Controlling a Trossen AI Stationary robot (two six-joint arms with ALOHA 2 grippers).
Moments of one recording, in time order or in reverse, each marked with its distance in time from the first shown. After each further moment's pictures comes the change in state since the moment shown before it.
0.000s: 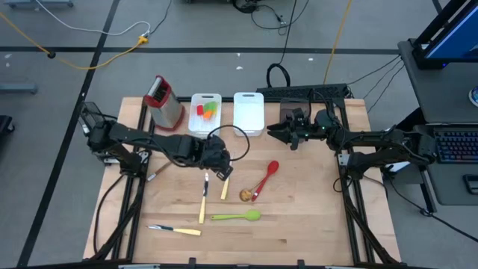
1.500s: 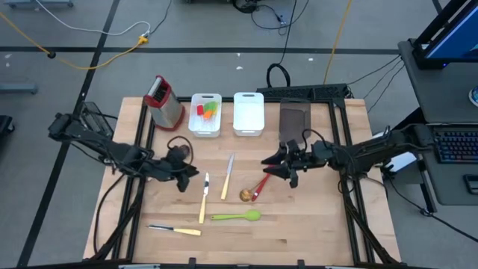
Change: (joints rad) left arm -0.239 -0.727 -0.816 0.592 -0.094 0.052; right arm 0.543 0.000 0.073 -0.109 0.395 -0.075
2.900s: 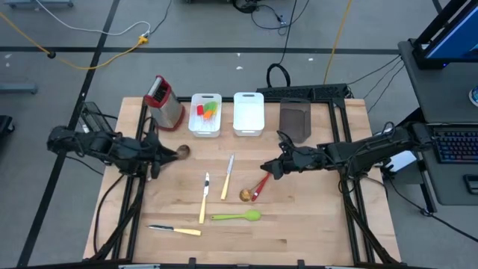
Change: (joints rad) left arm 0.148 -0.511 -0.029 -0.322 0.107 0.350; right arm 0.059 0.037 0.278 -0.756 0.235 0.574
